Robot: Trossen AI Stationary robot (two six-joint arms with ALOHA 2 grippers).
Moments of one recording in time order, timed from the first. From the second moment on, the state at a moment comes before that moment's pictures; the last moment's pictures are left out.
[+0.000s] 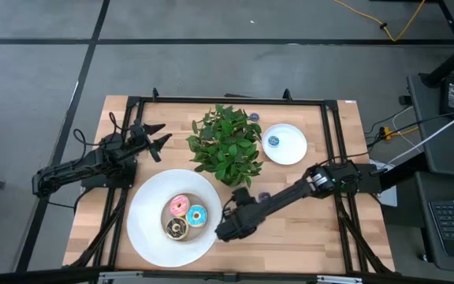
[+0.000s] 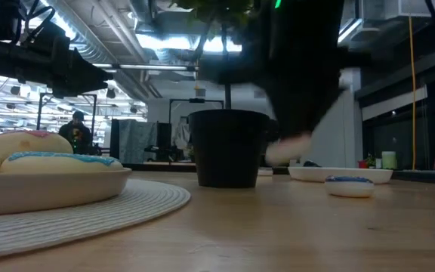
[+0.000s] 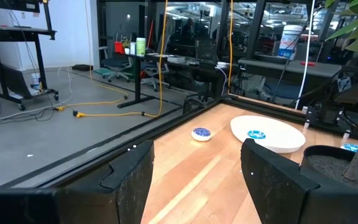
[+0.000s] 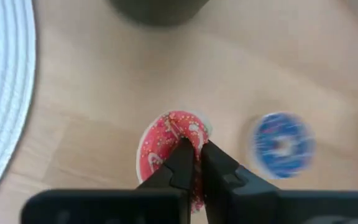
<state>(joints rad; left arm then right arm) 0.36 0.01 0.04 -0.03 -0.25 -0.11 0.45 2.39 2.03 -1.43 0.40 1.70</state>
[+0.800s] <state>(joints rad) 0.36 0.01 0.04 -0.03 -0.25 -0.11 0.38 1.58 1.38 -1.57 0.40 1.12</state>
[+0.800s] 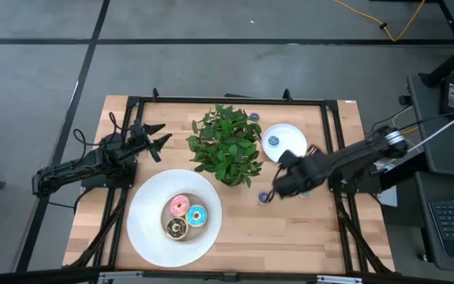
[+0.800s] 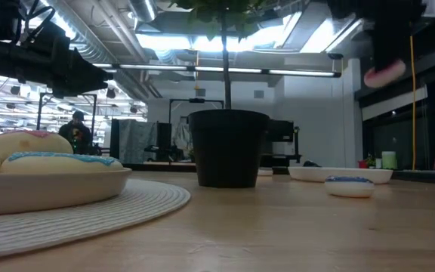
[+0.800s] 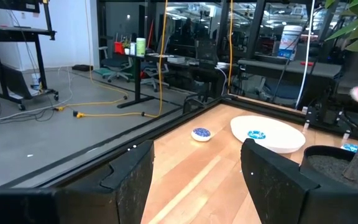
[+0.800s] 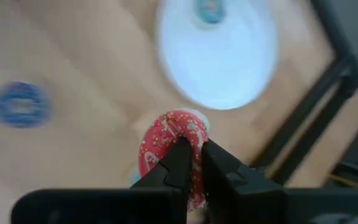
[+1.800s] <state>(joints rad) 0.36 0.01 0.04 -0.03 -0.25 -0.11 -0.50 1.57 0.98 -0.88 0.30 0.57</state>
